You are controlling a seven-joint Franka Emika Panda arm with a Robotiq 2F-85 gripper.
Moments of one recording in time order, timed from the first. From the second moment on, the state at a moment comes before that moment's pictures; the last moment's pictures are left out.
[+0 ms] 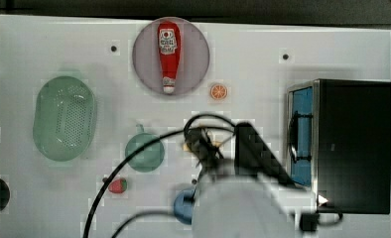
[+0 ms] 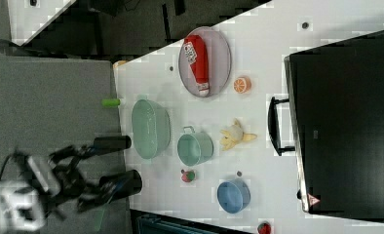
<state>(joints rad) -0.01 -0.47 -0.04 -2.16 -0.01 0.30 0.11</state>
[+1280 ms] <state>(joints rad) 0.00 0.21 0.00 -2.48 0.00 1.03 0.13</state>
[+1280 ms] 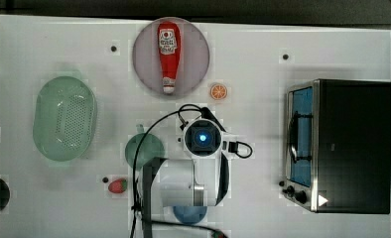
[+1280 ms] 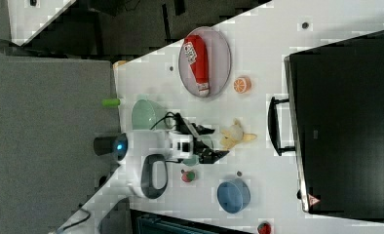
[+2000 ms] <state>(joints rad) -0.02 0.36 0.03 -2.49 -0.01 1.25 0.13</state>
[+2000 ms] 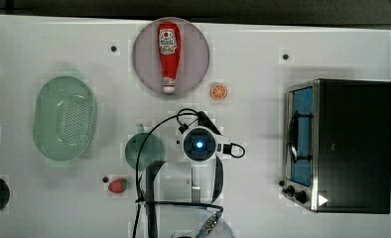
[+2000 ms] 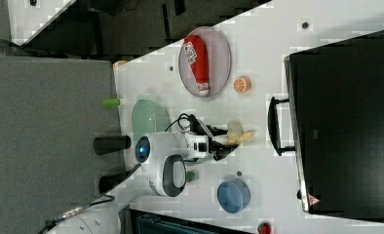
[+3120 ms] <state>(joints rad) -0.01 -0.06 0.02 -2.19 0.01 0.58 0.13</state>
